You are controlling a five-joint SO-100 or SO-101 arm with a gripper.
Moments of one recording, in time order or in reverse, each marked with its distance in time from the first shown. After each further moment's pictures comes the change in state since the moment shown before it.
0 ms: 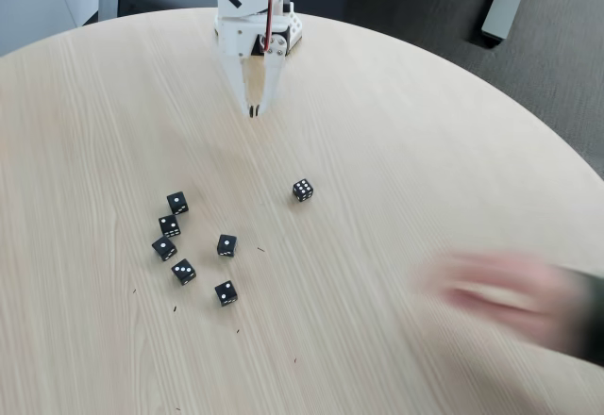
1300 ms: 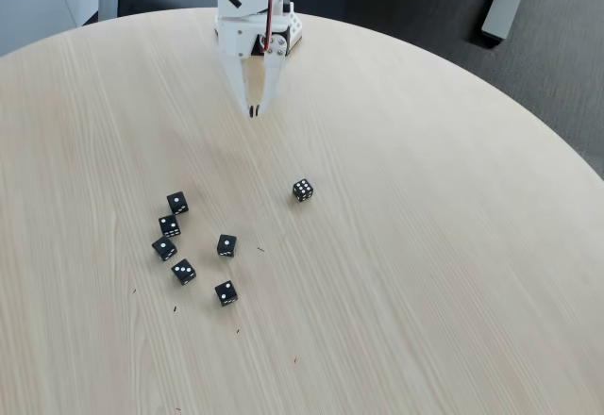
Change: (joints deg) arm 0.0 0.0 0.0 0.0 0.0
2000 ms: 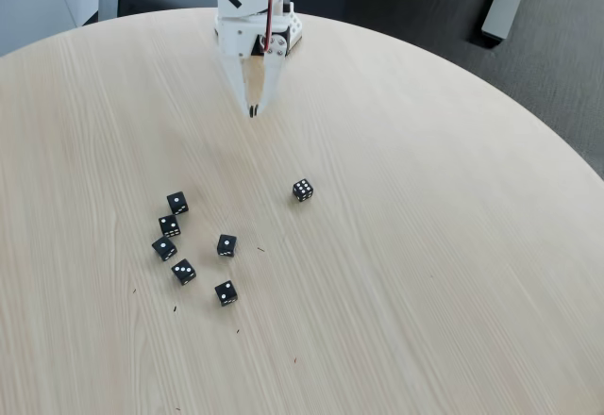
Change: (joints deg) arm 0.0 -0.2 0.0 0.0 0.0
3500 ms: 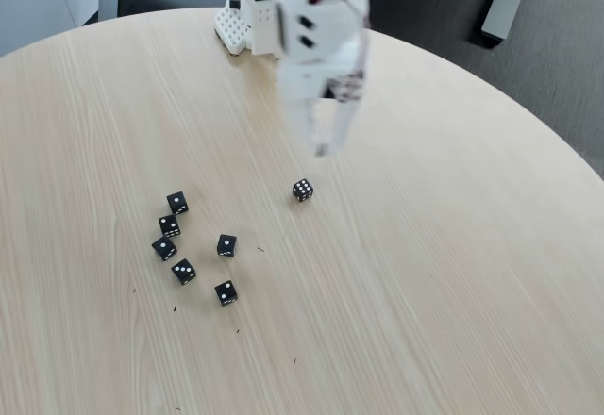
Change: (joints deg) arm -19.6 -72.9 -63.3 -0.3 18.0
